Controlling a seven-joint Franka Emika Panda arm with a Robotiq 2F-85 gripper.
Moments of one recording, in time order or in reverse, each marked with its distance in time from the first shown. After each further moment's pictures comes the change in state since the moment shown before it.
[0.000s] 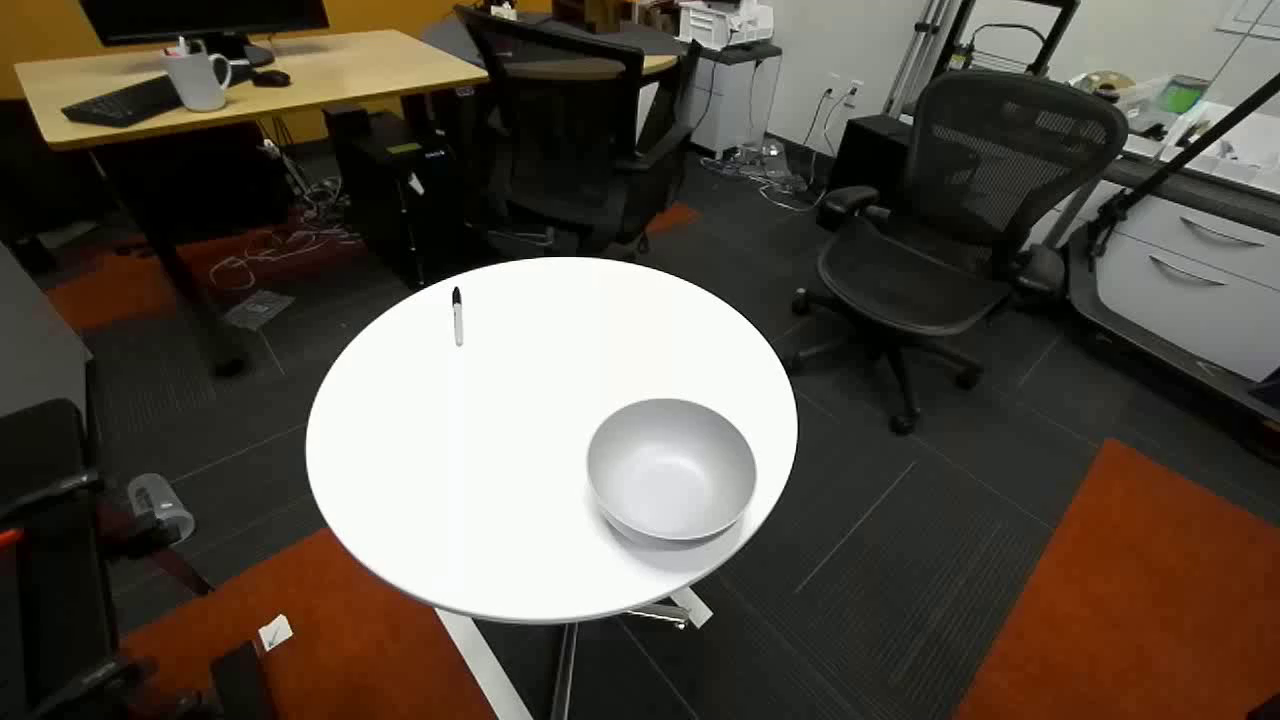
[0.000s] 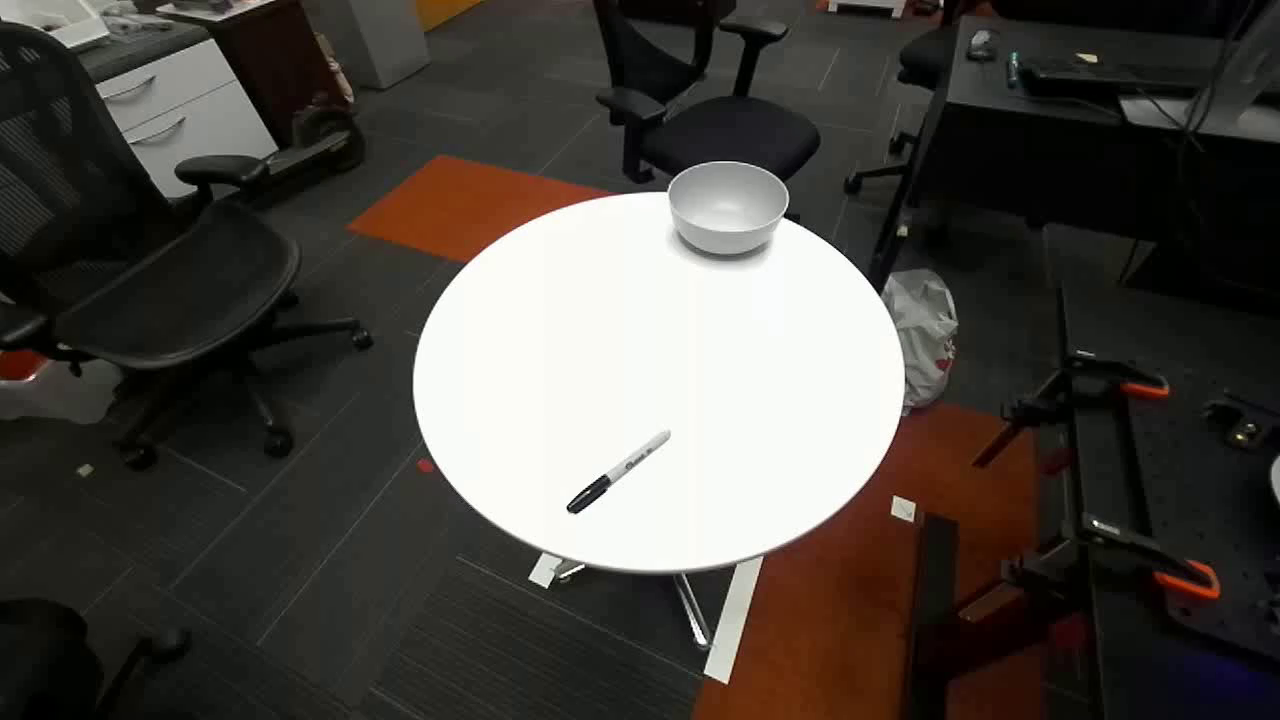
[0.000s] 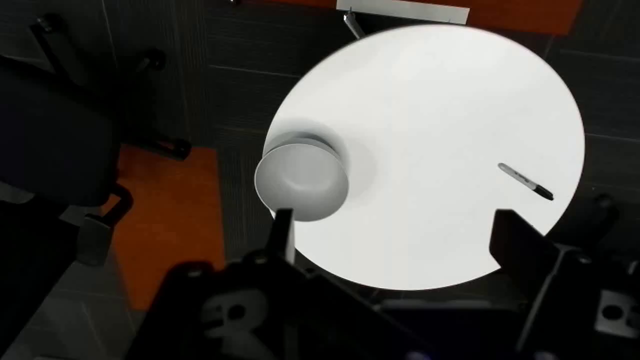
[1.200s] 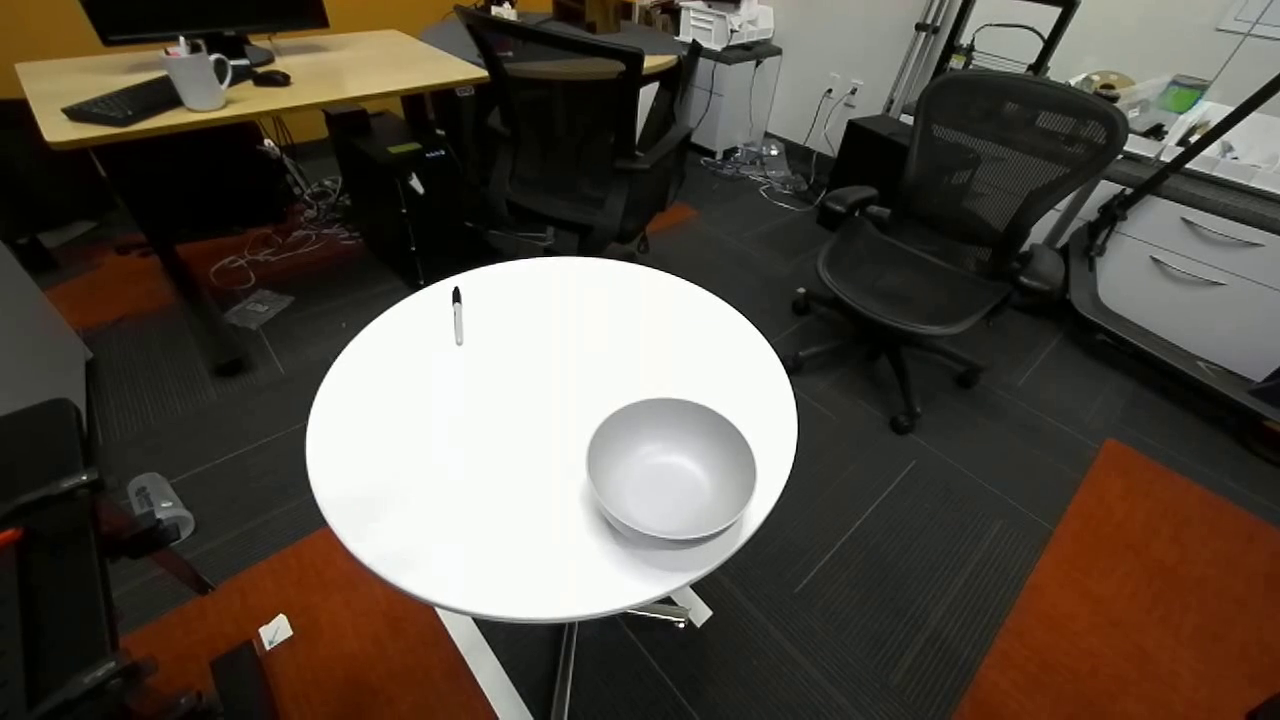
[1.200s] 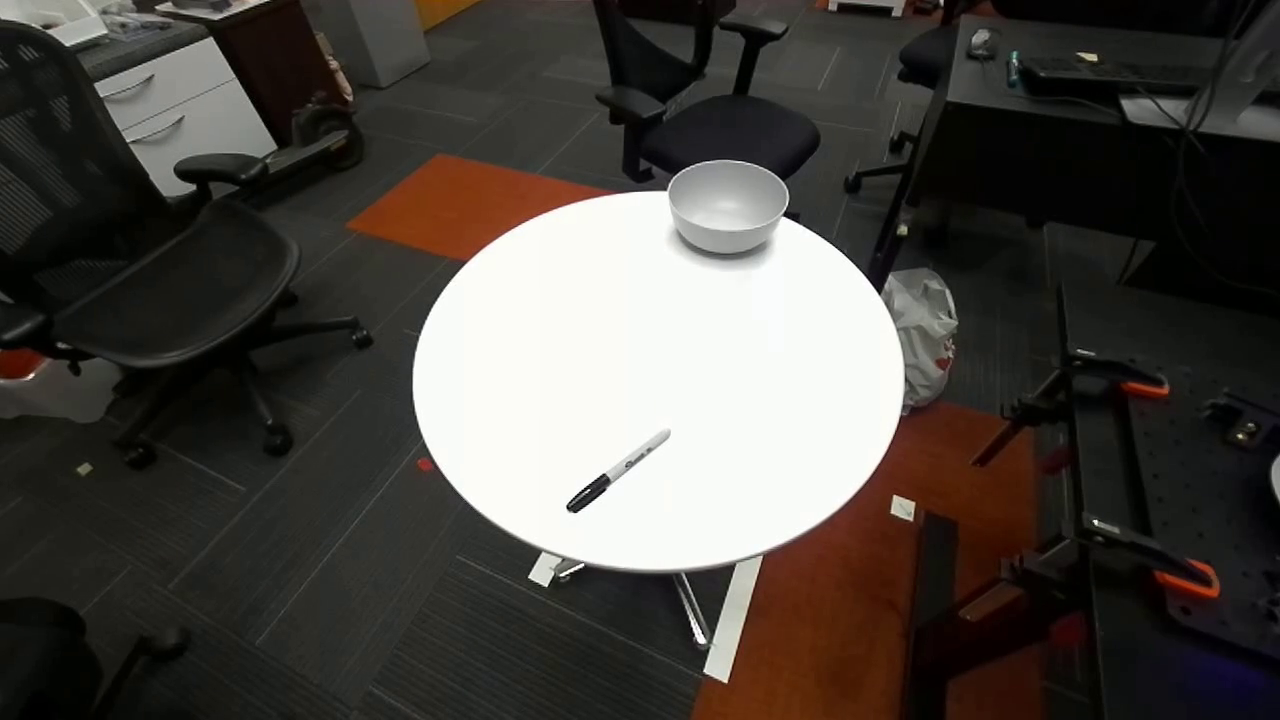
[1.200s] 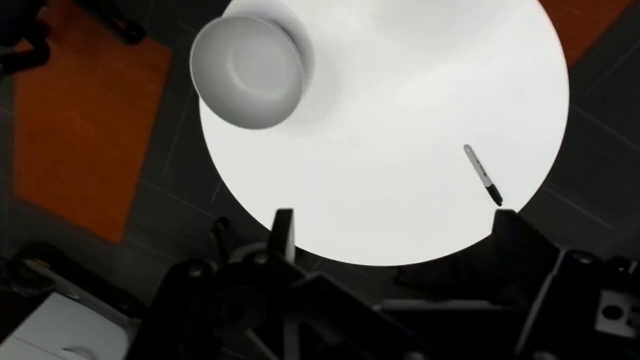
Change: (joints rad) arm 0.210 0.314 0.013 0.111 0.023 0.224 -0.191
